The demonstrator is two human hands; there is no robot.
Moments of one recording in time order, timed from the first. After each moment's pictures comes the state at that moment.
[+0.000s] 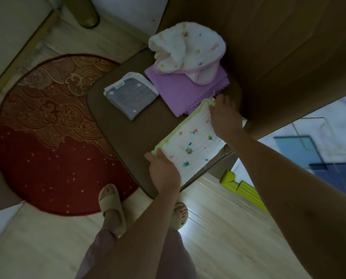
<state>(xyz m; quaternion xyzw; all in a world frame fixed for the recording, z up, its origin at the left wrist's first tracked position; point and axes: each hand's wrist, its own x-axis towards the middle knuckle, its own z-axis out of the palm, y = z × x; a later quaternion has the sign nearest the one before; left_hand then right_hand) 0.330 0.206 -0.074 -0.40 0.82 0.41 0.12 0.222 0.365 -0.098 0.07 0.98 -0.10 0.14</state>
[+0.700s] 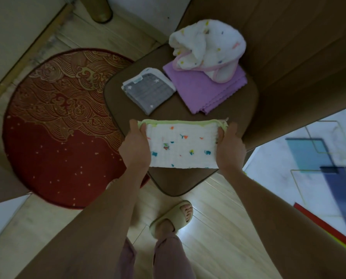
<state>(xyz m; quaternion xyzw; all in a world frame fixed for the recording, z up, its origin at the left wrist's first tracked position) 0.280 0.090 -0.091 -0.21 0.96 0.19 0.07 0.303 0.304 -0.089 0.24 0.94 -0.22 0.11</state>
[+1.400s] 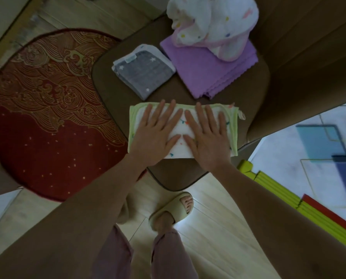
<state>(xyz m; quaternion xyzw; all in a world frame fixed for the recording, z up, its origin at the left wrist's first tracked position) 0.280 0.085 -0.144 0.31 0.95 0.05 0.05 0.315 0.280 -0.149 -0.10 0.99 -0.06 0.07</state>
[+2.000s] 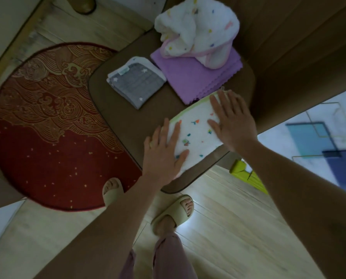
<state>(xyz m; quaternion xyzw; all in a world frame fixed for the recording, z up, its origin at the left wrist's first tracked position) 0.330 0.126 -0.133 0.16 0.98 0.08 0.12 0.276 0.361 -0.139 -0.09 0.99 0.05 0.10</state>
